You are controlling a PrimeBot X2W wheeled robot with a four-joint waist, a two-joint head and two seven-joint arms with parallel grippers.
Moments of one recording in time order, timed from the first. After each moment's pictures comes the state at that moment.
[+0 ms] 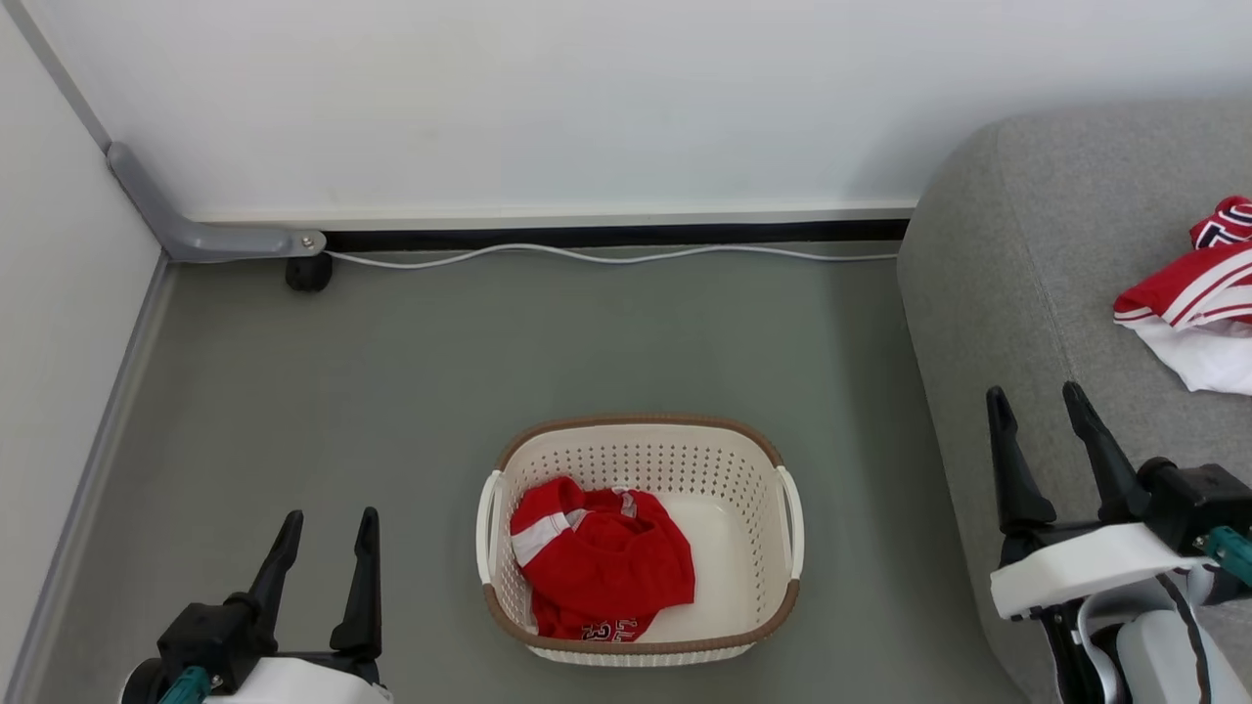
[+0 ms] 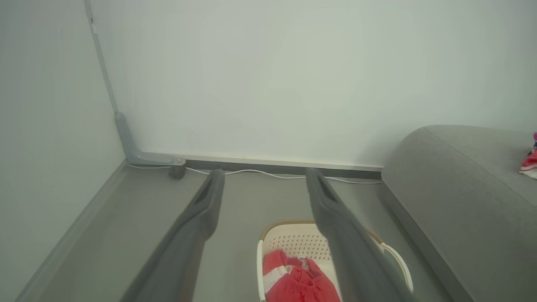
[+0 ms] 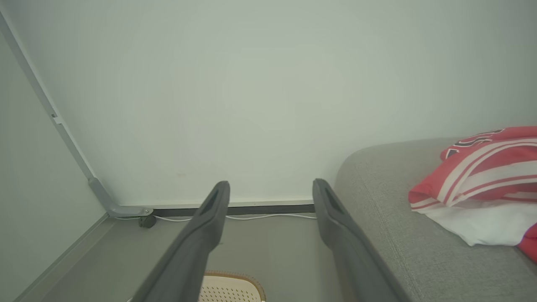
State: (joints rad) left arm 0.01 0.04 0.04 0.26 -0.20 -0.13 -0.26; right arm -0.19 -0.11 0.06 0.31 0.28 0.13 -0.25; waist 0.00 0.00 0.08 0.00
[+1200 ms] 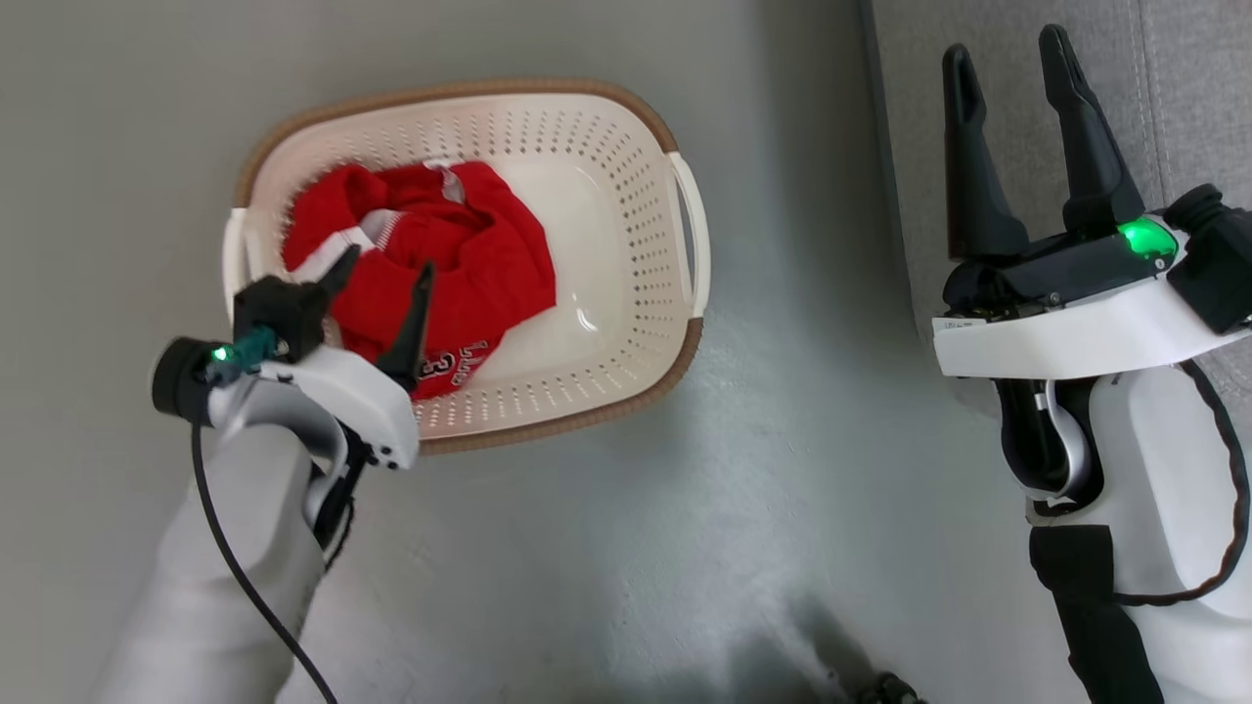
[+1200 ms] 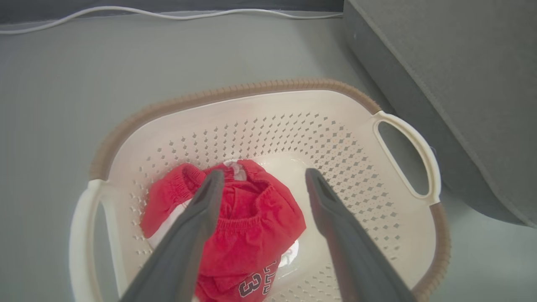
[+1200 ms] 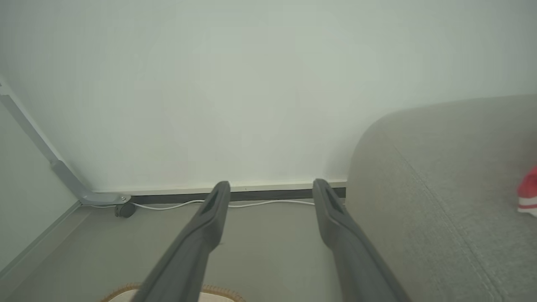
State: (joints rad) left arm -0.67 0.15 -0.33 0.81 -0.31 -0.13 -0.26; right arm -0.58 -0.06 0.17 0.11 0.32 0.13 -0.25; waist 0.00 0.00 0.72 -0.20
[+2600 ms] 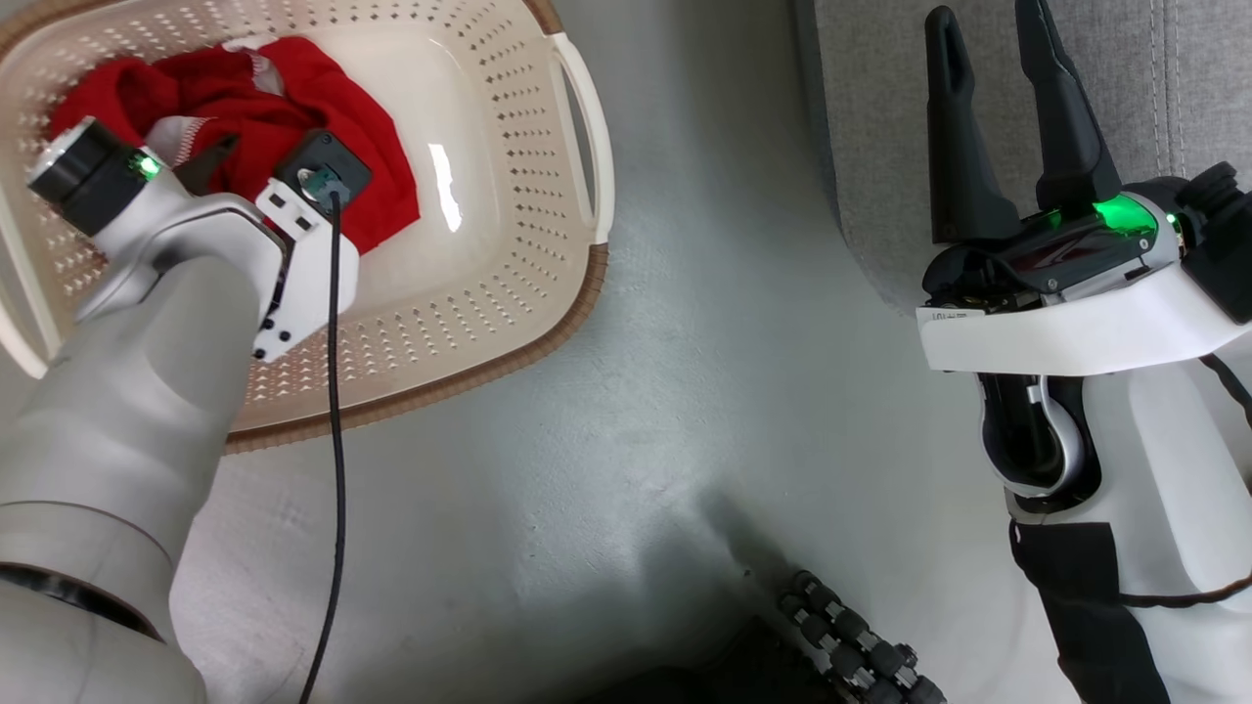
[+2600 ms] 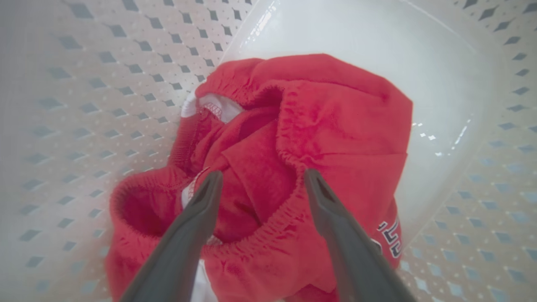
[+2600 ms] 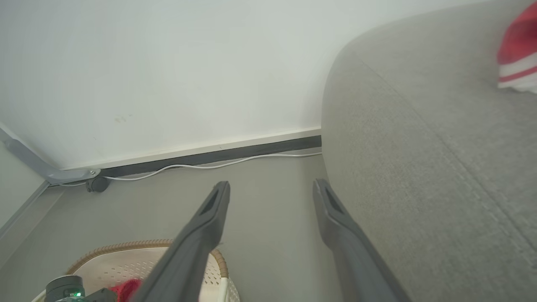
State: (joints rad) left arm -1.15 0.19 -0.77 1.29 0.07 0.00 0.03; right arm -0.61 -0.05 0.23 0.05 0.47 0.13 -0.25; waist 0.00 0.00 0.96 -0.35
